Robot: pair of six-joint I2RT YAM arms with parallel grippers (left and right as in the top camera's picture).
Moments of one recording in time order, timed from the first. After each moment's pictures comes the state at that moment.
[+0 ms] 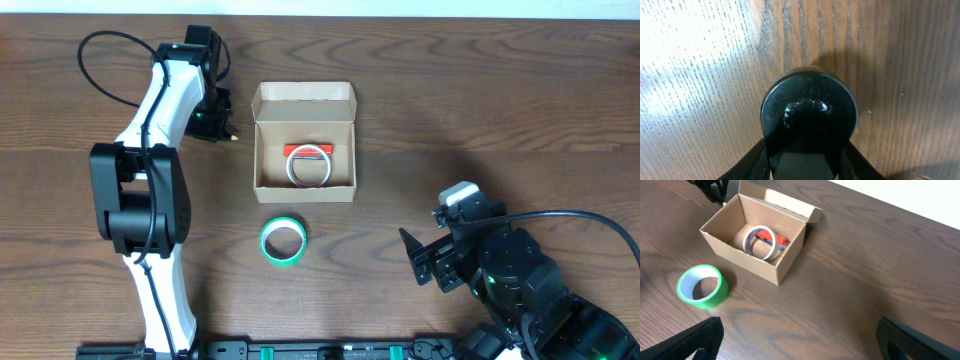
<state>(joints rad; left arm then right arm) -0.08 2.20 1.81 -1.02 0.01 -1.39 0.73 0.67 1.00 -0.97 0.25 0.12</state>
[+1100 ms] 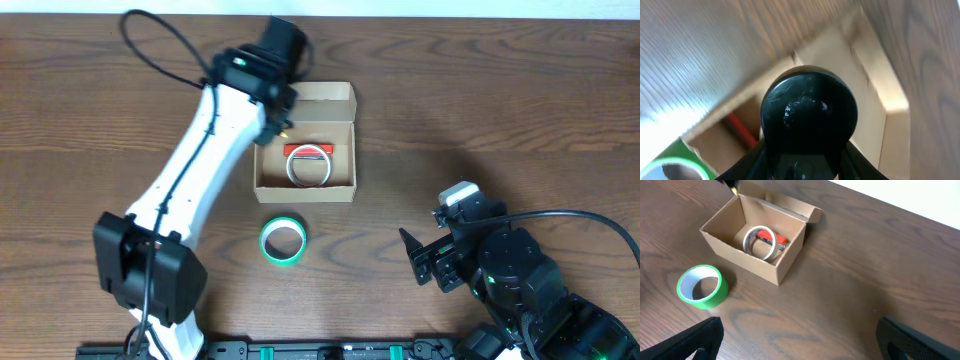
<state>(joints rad) -0.46 1.89 1.81 -1.12 -0.14 -1.34 0.73 0.67 1.00 -0.97 0.25 0.12</state>
